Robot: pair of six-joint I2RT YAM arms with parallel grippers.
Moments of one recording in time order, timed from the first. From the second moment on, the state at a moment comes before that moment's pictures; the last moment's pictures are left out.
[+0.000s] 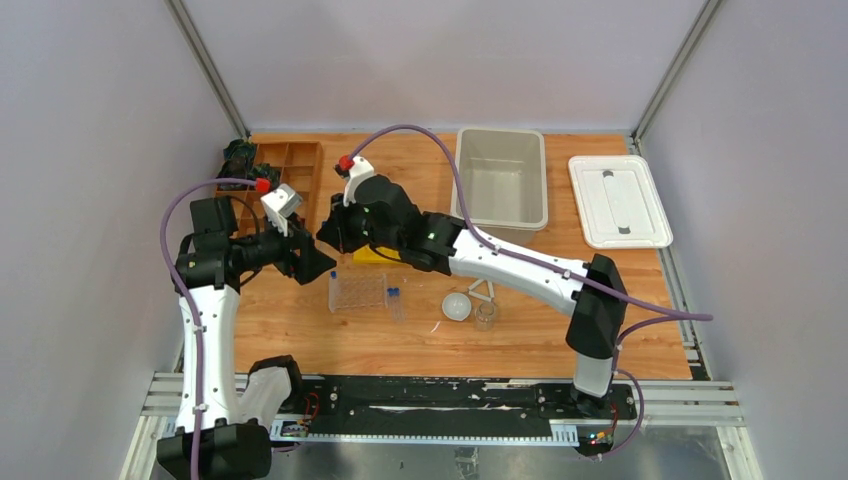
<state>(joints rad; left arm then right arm) 0.23 0.90 1.02 -0.94 0.96 0.48 1.12 1.83 1.73 -0.19 0.02 0.50</state>
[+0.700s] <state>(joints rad) 0.25 1.09 1.11 -0.91 0.53 0.31 1.17 1.71 1.13 0.31 0.09 0.20</state>
